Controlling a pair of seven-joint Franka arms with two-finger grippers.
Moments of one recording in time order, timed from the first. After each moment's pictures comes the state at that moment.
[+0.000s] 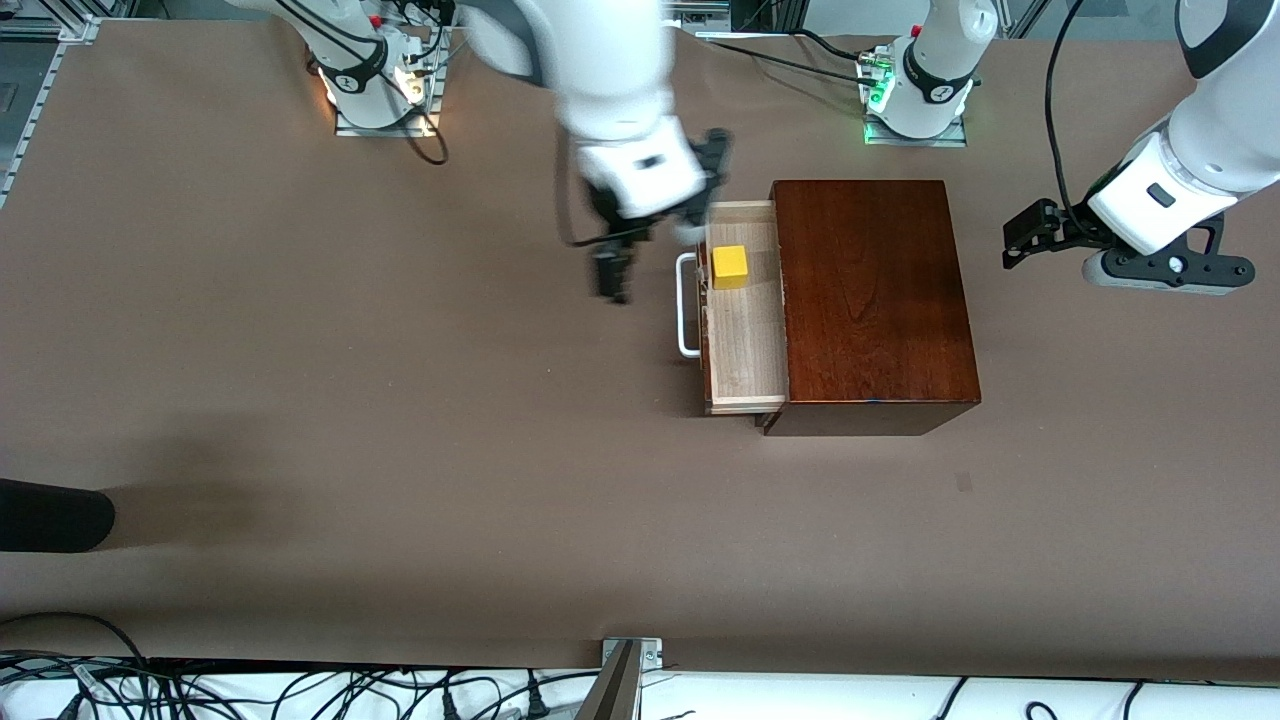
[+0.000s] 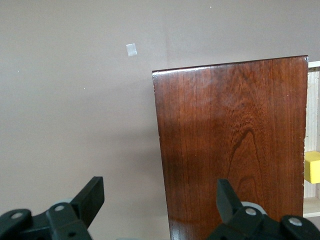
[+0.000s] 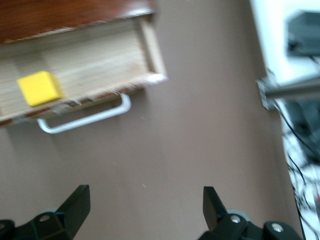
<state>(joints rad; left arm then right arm) -0.07 -0.01 -0.05 -1.70 0.00 1.61 -0.04 0.65 0.52 0.12 -1.02 -0.17 1.73 -0.47</state>
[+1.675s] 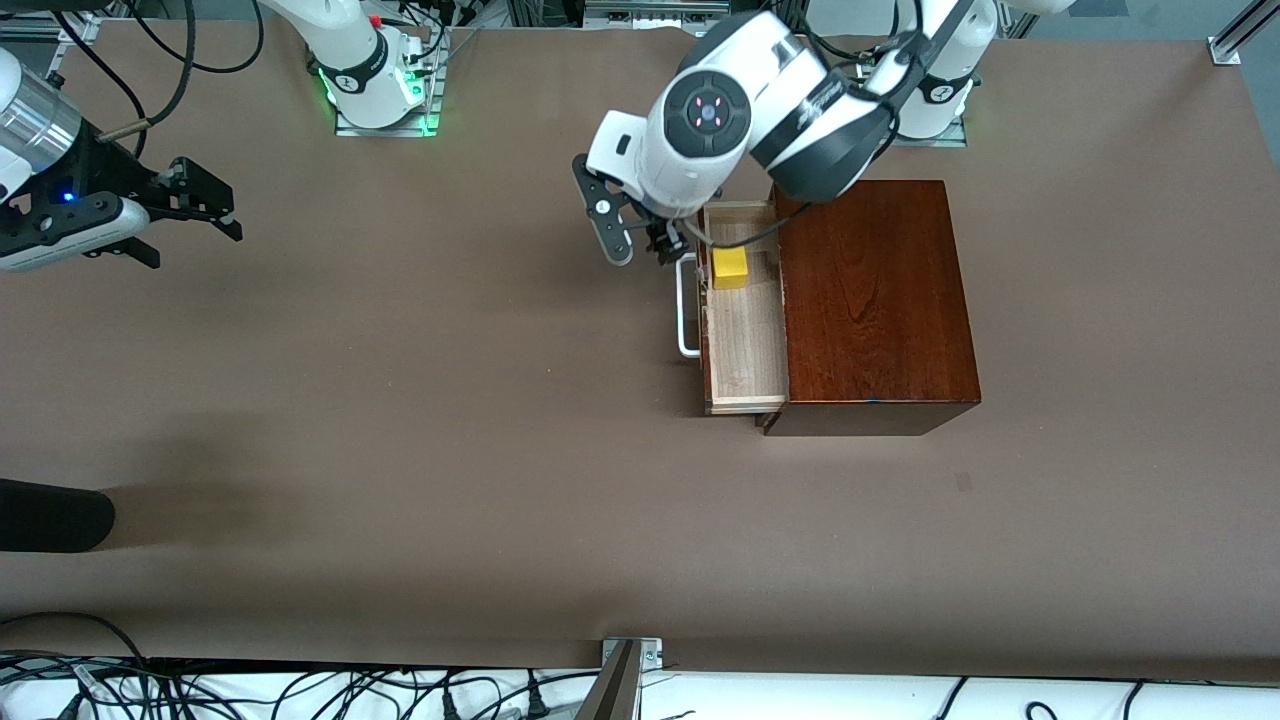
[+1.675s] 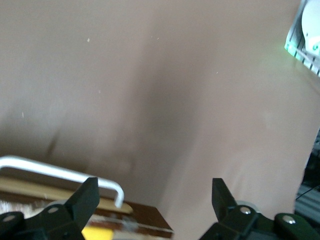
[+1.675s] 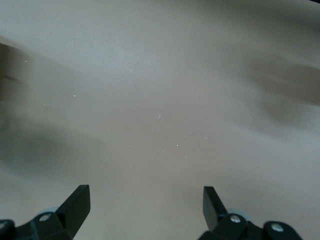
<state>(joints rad) -0.59 0.48 -0.19 -1.39 -0.25 1.76 0.49 0.30 -0.07 -0.22 -1.75 0.08 1.73 -0.25</state>
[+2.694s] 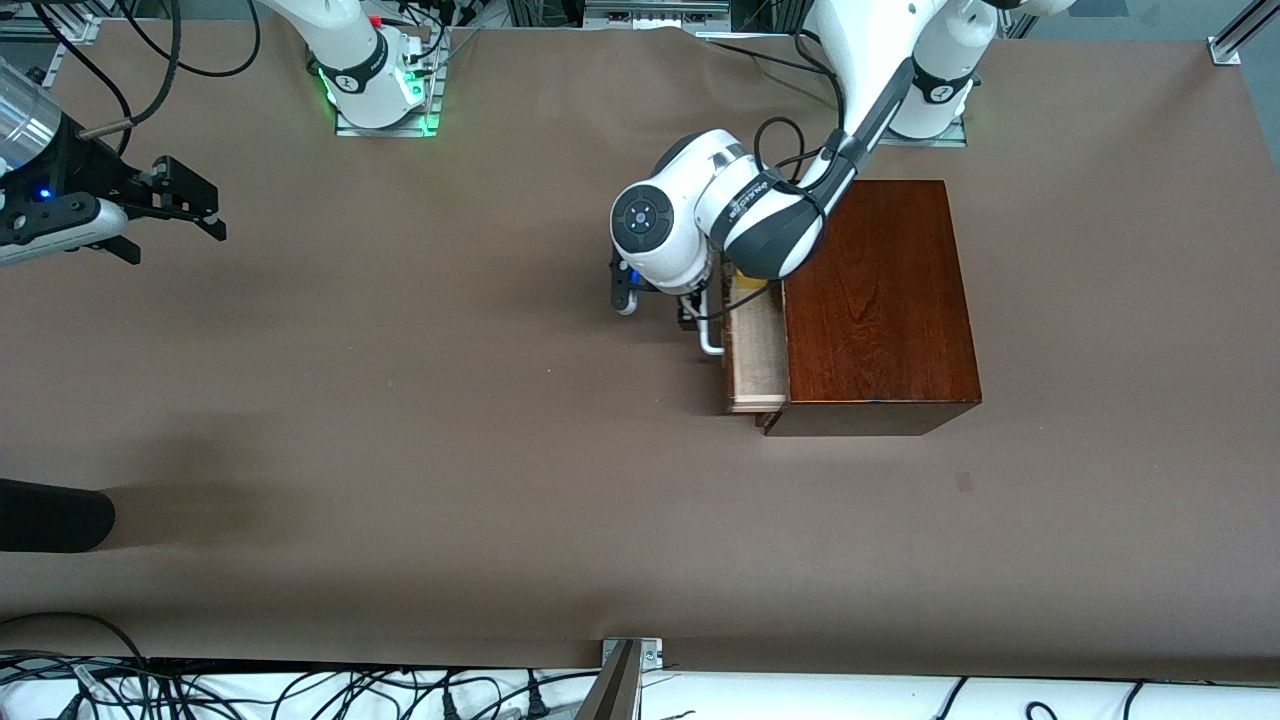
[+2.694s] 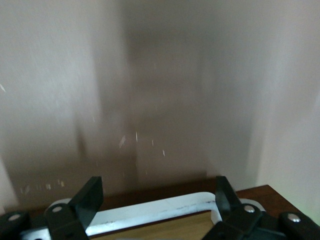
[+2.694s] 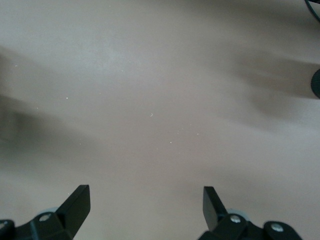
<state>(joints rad) -0.61 0.65 -0.18 -1.43 0.16 1.70 0.78 0.29 -0.05 -0.22 -1.70 0.05 1.69 -0.22</state>
